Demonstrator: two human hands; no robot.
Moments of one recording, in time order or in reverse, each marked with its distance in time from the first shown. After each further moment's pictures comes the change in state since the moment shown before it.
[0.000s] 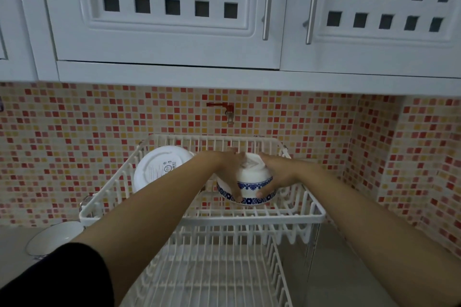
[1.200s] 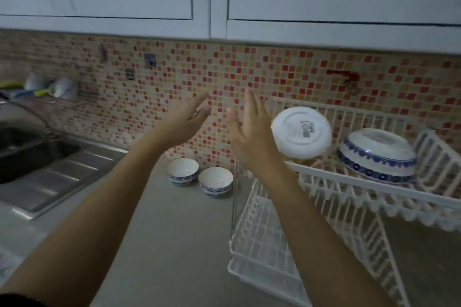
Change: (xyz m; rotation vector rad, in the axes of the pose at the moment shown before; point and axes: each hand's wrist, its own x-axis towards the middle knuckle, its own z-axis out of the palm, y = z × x) left_hand -0.259 -0.162 0.063 -0.412 0.789 -0.419; right_hand -0.040 -0.312 0.080 0.568 0.628 -0.442
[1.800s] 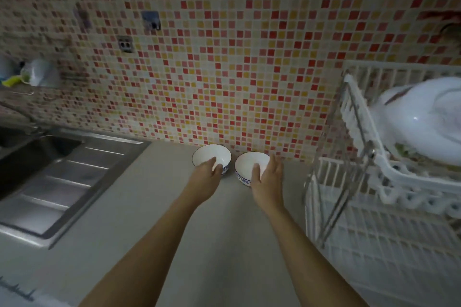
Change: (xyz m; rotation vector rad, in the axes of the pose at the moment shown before) left_hand -0.016 -0.252 0.107 -0.114 -0.333 -0.418; right_hand 0.009 0.090 0.276 0.043 -0.021 0.652
